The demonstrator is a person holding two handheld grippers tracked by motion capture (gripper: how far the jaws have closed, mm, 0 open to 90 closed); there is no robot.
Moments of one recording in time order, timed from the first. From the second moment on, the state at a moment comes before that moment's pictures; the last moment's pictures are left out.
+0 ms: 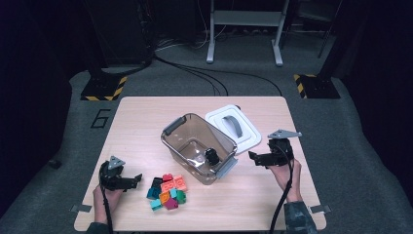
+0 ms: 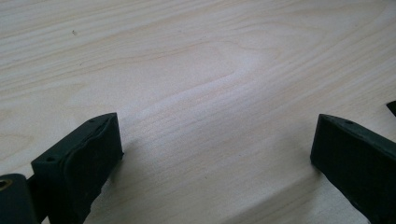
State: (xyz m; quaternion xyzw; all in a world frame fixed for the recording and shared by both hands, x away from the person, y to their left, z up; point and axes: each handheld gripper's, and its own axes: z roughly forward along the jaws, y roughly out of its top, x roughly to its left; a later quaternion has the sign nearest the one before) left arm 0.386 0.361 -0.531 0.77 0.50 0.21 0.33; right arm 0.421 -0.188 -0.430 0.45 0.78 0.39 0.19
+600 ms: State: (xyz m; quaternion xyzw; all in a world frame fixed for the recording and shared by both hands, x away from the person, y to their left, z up) left arm 0.386 0.361 -0.531 0.77 0.50 0.21 0.33; right arm 0.433 -0.207 -0.515 0.52 0.76 0.34 0.22
